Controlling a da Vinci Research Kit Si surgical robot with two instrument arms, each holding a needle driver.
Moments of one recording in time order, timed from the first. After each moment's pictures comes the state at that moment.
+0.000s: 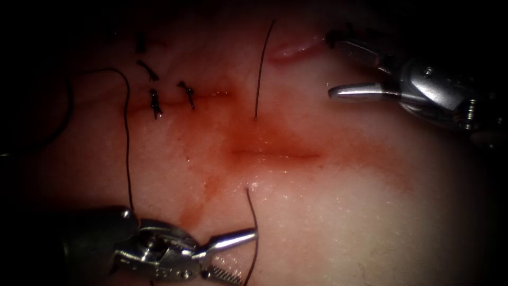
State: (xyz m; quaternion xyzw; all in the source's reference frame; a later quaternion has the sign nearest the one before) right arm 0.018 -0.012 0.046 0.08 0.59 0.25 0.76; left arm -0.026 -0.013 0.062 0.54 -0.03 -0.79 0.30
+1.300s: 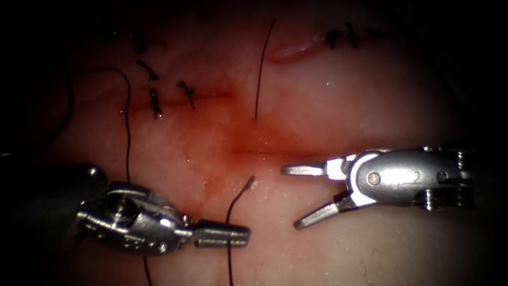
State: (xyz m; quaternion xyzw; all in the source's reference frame) right arm 0.025 -0.023 0.044 0.09 0.59 0.01 0.80; left arm -0.025 -0.005 0.056 0.55 -0.06 -0.79 0.26
